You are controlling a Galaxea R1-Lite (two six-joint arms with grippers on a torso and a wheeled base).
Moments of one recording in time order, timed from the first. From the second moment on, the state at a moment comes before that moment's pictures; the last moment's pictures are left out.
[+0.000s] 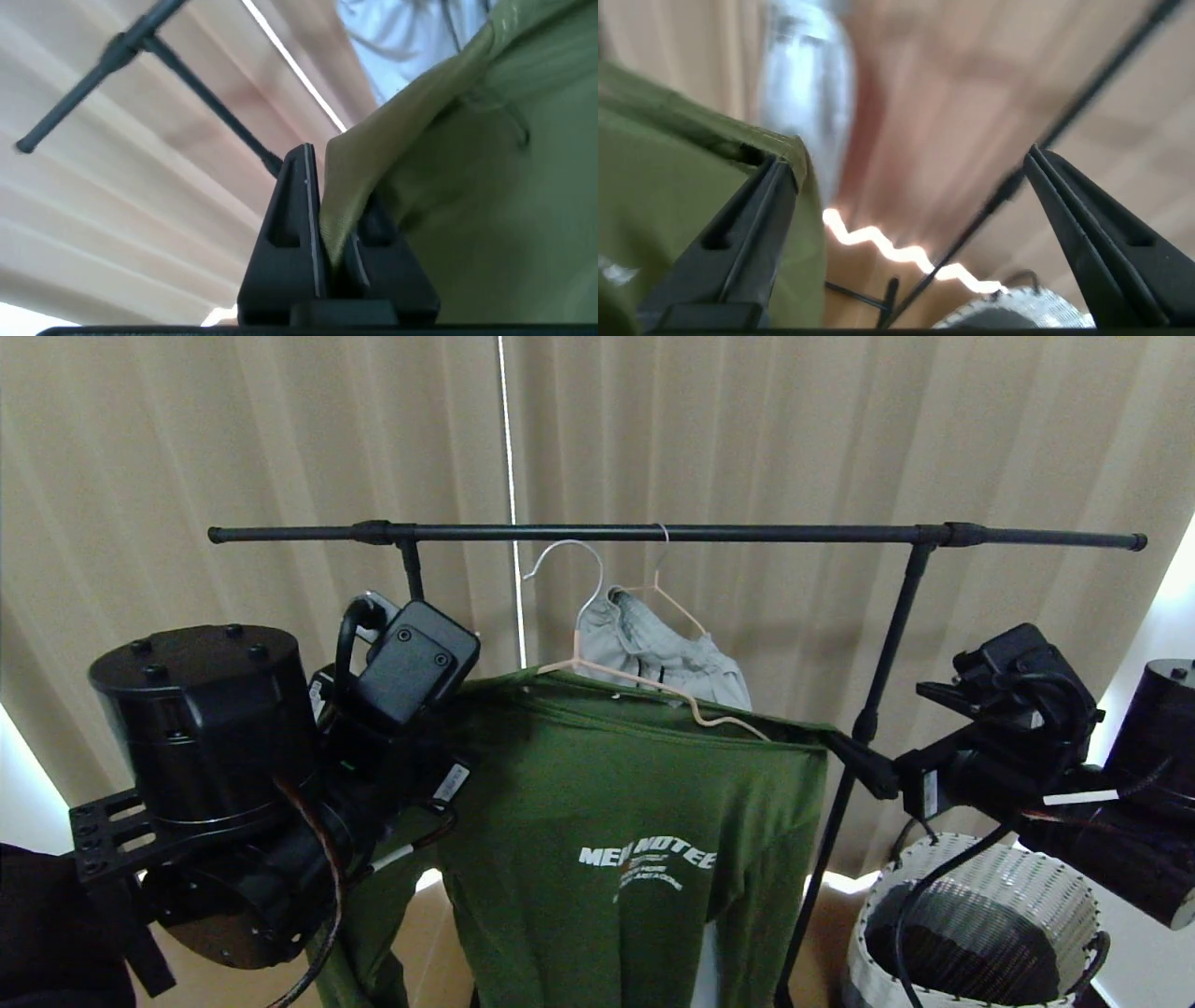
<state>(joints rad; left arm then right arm) -0.70 1.56 -0.67 -0.78 0.58 0.55 0.36 1.52 -0.48 -0.86 -0.10 -0.22</state>
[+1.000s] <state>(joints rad) -0.80 1.64 -0.55 -1.12 0.64 0.55 0.59 1.60 -0.73 -0.76 -0.07 -0.36</state>
